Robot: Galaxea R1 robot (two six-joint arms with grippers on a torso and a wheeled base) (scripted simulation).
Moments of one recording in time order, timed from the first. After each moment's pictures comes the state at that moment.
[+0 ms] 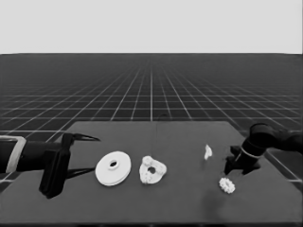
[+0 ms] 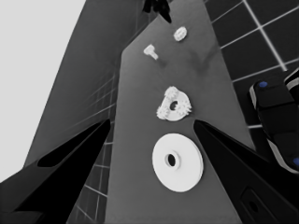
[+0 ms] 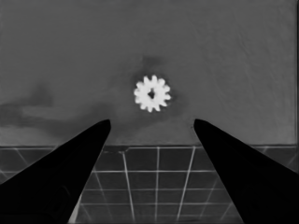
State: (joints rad) left arm -0.34 1.75 -0.42 0.31 0.68 0.35; right arm 0.00 2.01 -1.10 -0.16 -1.45 0.91
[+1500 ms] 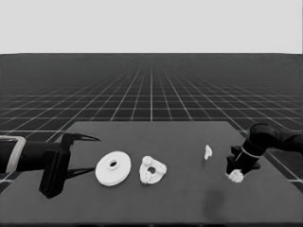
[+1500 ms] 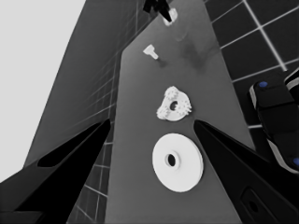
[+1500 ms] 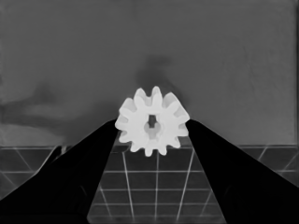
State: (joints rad) left arm -0.34 1.75 -0.42 0.31 0.68 0.35; right arm 0.00 2.00 -1.11 -0.16 -1.45 0.91
